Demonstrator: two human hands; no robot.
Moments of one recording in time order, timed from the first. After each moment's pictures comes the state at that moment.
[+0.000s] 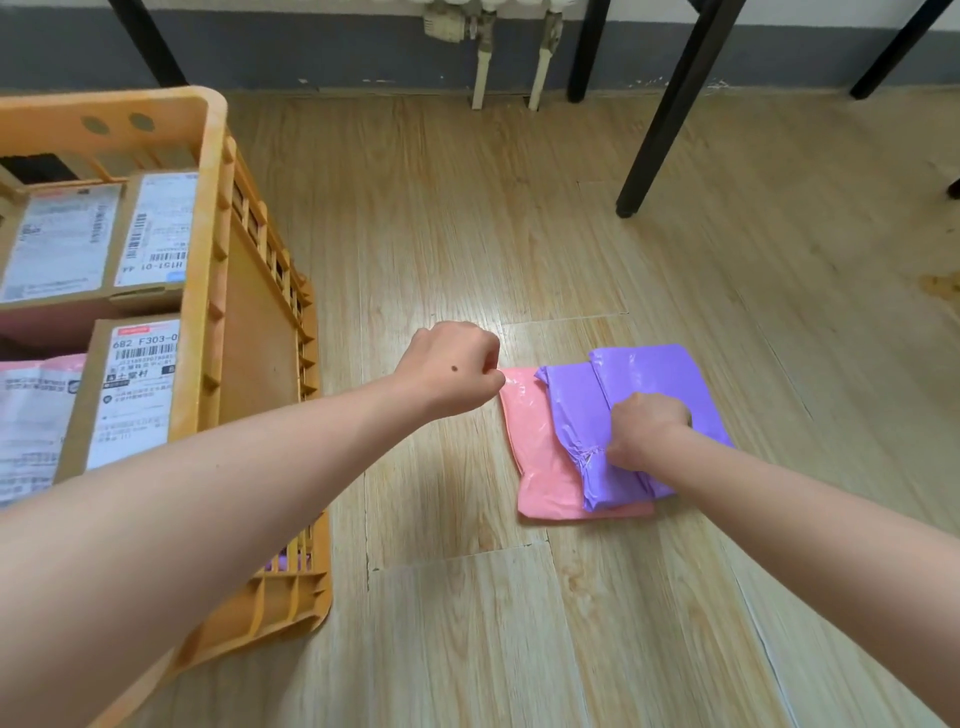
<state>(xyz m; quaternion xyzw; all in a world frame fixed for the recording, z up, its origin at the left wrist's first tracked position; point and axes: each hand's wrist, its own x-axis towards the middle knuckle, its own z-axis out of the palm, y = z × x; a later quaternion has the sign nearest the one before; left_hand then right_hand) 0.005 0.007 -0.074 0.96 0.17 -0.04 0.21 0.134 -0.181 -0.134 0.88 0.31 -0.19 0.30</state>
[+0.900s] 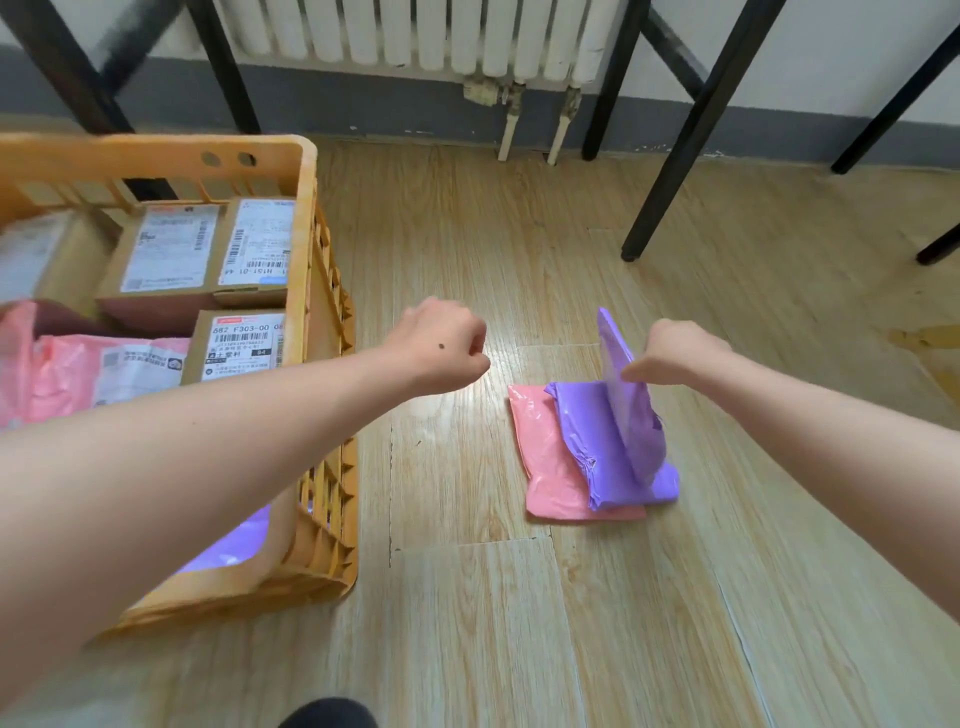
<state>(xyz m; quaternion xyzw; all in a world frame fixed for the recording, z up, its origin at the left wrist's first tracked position) -0.043 0.022 -0.010 0.97 0.18 0.01 0.16 0.153 -0.156 -0.015 0.95 0.22 -0.18 0.08</state>
